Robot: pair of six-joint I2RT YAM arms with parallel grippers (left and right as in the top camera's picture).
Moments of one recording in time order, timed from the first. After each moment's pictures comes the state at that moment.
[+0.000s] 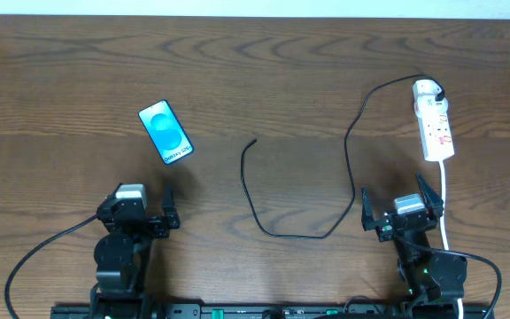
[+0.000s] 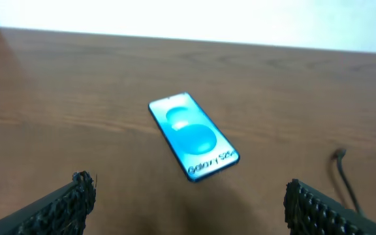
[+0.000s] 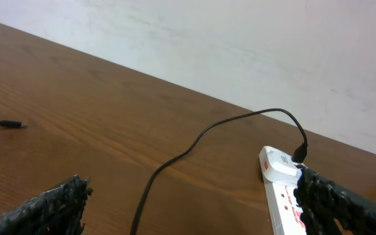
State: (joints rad) left arm -0.04 0.17 0.08 -0.19 -0.04 -0.07; right arm 0.06 0.01 0.01 -0.06 -0.14 -0.27
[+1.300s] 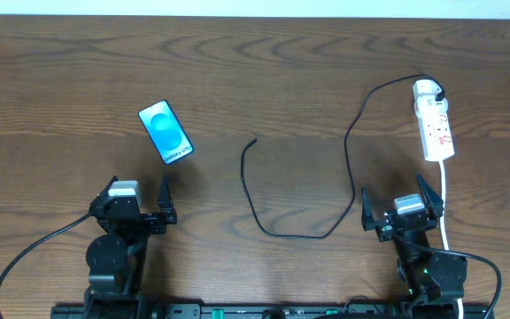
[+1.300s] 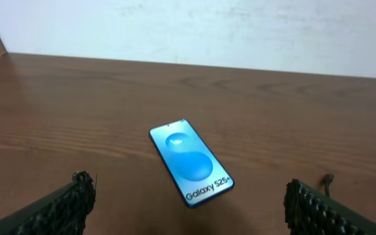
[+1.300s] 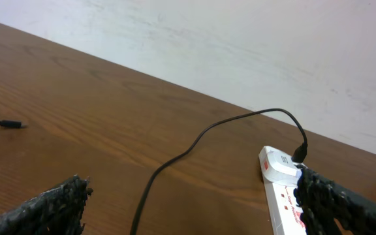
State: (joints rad) left arm -0.04 0.19 0.17 -0.19 -0.04 -0.07; right arm 0.06 0.01 0.01 -0.06 -0.14 -0.27
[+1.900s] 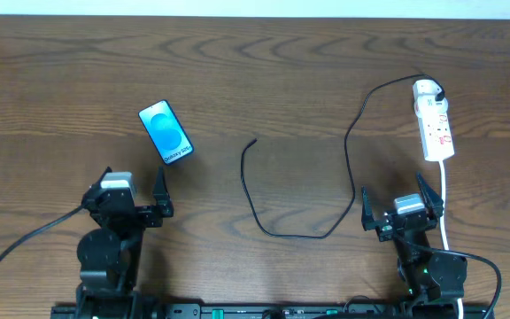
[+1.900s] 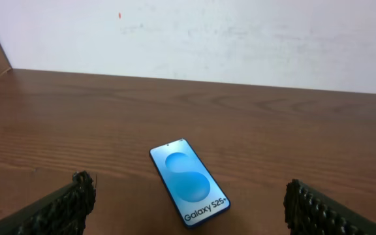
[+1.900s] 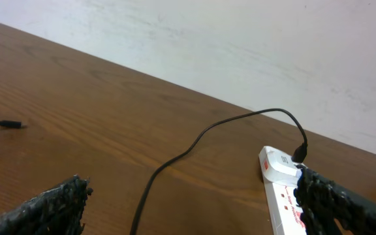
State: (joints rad) left arm -0.04 0.28 0.28 -0.19 -0.04 -0.07; right arm 0.06 0.01 0.01 -0.06 -0.14 -0.27
